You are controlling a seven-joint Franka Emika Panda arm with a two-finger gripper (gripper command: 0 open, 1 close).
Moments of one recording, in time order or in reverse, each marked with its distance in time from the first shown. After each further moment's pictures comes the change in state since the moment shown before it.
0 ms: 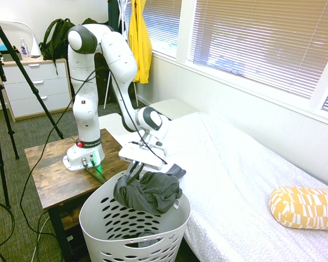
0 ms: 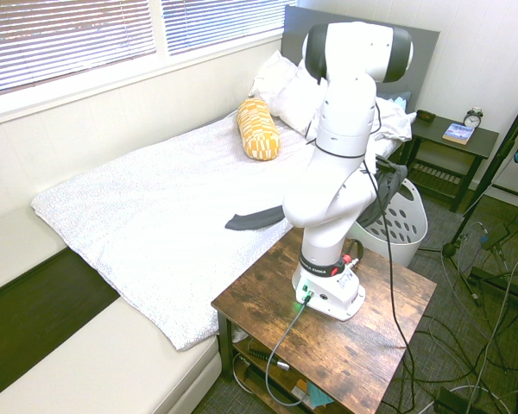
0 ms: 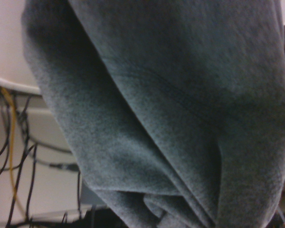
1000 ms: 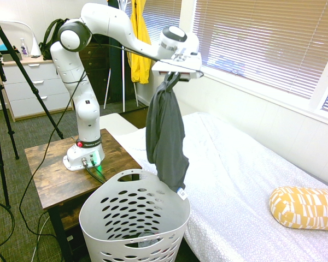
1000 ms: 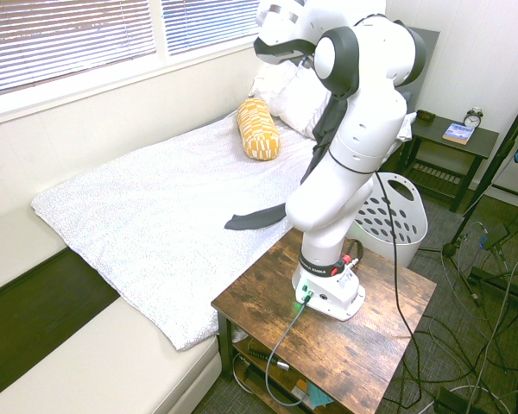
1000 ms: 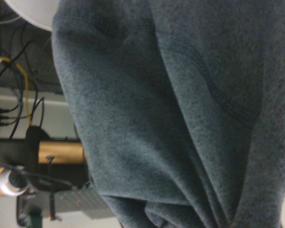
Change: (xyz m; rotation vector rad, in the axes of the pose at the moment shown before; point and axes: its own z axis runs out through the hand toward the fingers) arm -0.105 0.233 -0.256 0.002 -0.089 -0.048
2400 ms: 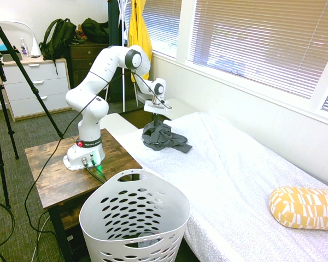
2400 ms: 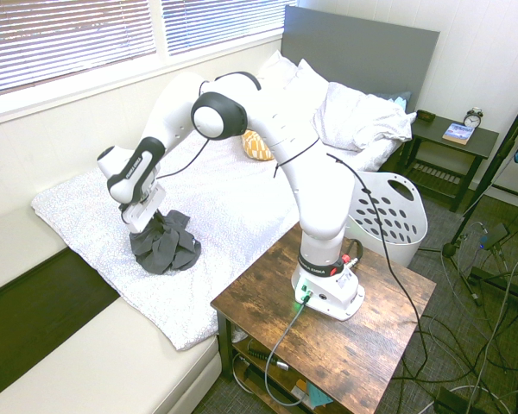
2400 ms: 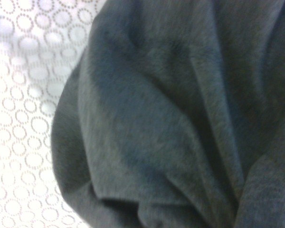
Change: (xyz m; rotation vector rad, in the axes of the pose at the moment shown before) arm 0.069 -0.563 -0.393 0.566 0.597 -0.037
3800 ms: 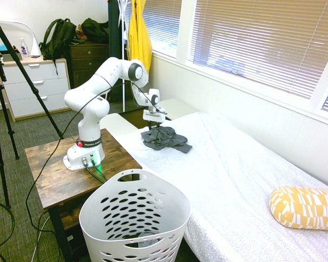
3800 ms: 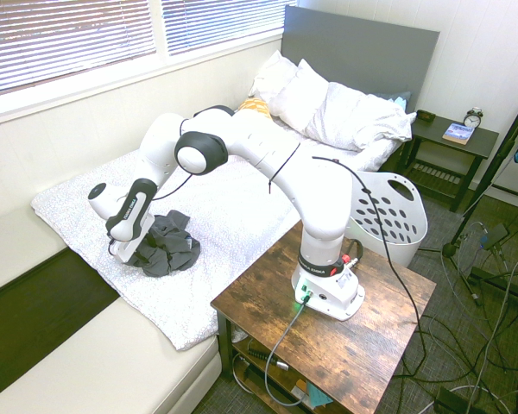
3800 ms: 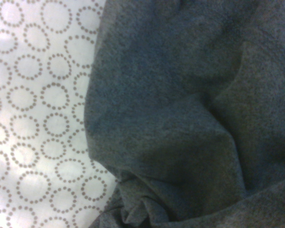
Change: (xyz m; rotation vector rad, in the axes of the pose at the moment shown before) arm 0.017 -0.150 0.124 0.115 0.172 0.192
